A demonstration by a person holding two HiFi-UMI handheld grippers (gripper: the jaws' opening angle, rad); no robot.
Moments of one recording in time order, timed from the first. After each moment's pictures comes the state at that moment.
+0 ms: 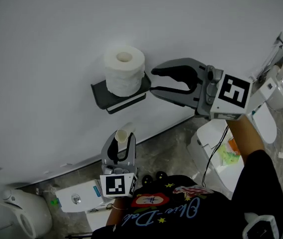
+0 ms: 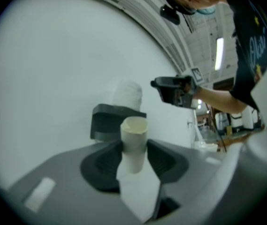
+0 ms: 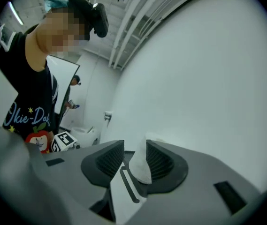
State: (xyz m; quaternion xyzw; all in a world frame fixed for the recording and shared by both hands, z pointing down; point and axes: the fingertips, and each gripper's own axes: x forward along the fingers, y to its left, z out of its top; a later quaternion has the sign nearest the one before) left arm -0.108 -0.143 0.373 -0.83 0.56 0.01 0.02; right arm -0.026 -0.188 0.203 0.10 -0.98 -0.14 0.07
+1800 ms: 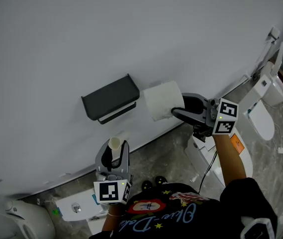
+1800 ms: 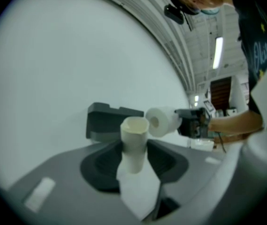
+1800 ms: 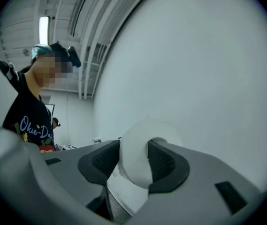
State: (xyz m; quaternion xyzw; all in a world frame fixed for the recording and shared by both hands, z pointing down) left arm -0.099 -0.147 0.372 -0.84 0.55 -0.01 0.01; right arm 0.080 -0.208 0.305 0.16 -0.98 0.08 -0.08
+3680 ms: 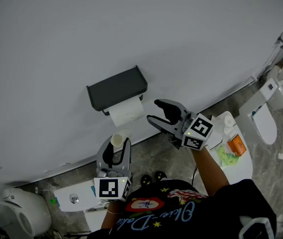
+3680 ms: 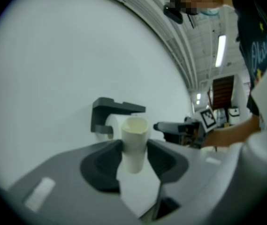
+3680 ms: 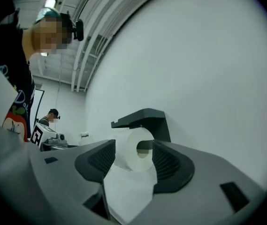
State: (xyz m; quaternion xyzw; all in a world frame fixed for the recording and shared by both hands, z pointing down) left arm -0.112 -0.136 0.386 -0.83 0.55 -0.03 -0.01; right arm -0.011 -0.210 0.363 0.22 -0.97 0.06 -0.08
